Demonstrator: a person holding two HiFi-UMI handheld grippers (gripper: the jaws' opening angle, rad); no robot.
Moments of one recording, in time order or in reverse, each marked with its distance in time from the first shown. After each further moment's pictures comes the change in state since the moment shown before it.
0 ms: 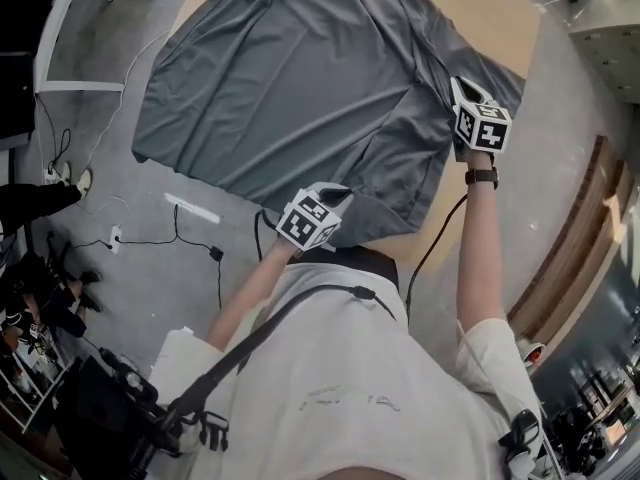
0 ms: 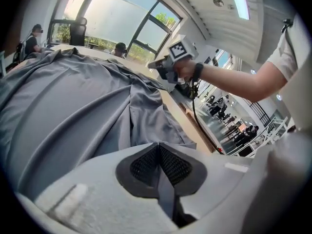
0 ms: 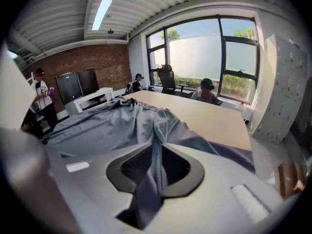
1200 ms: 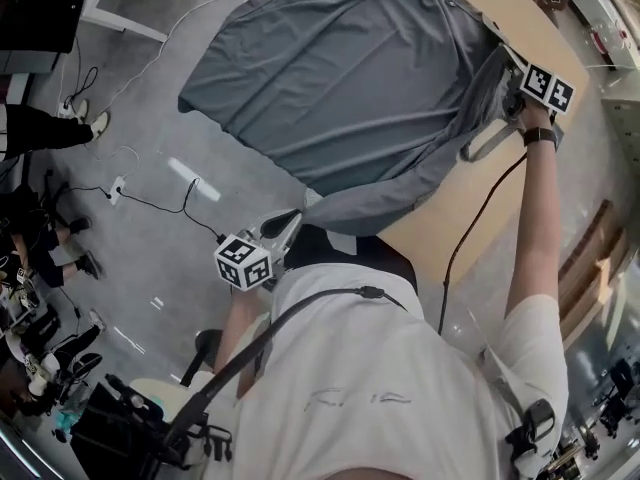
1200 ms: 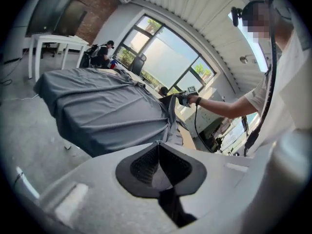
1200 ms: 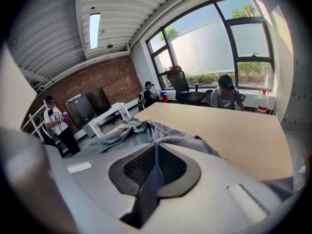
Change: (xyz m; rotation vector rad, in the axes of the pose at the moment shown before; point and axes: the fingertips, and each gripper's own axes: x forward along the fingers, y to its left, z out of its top) left arm -0.209 0.049 -0.112 -0.435 -0.522 0.224; right arm 0.087 0.050 0.150 0.111 -0.039 0.222
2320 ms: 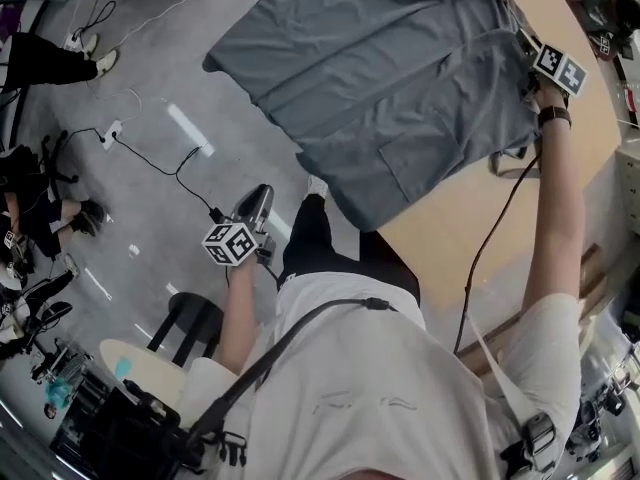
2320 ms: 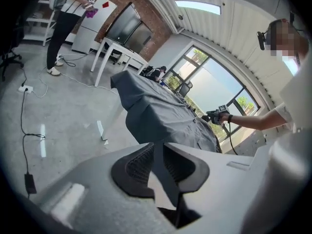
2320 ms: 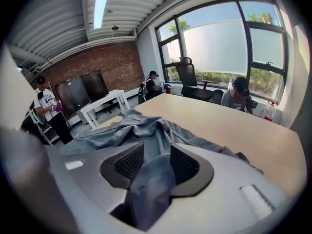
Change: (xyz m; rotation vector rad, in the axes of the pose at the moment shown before) left arm -0.072 0.169 -0.051 -0.365 -0.321 0.381; right arm 0.149 0.073 0.030 -0.117 0.082 -0.063
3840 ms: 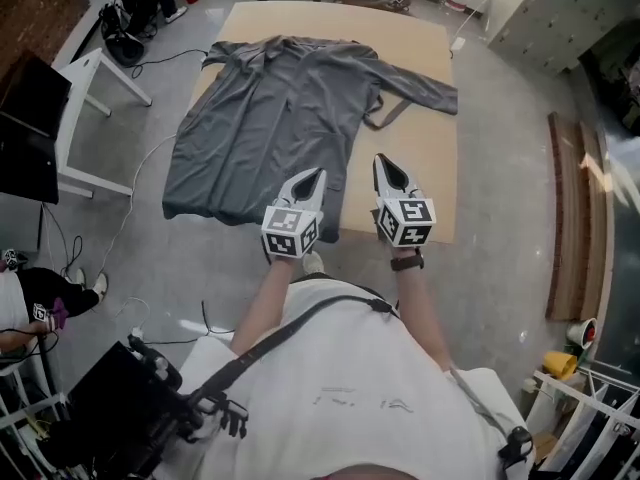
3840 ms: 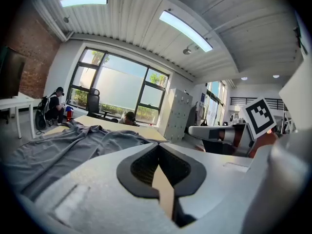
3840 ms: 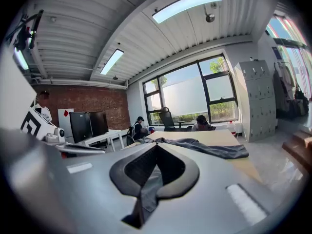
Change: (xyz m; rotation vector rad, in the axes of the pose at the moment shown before) left arm 0.035 -0.377 0.005 0.858 0.029 -0.728; right arm -0.415 0.199 -0.231 0.121 -0.560 -0.244
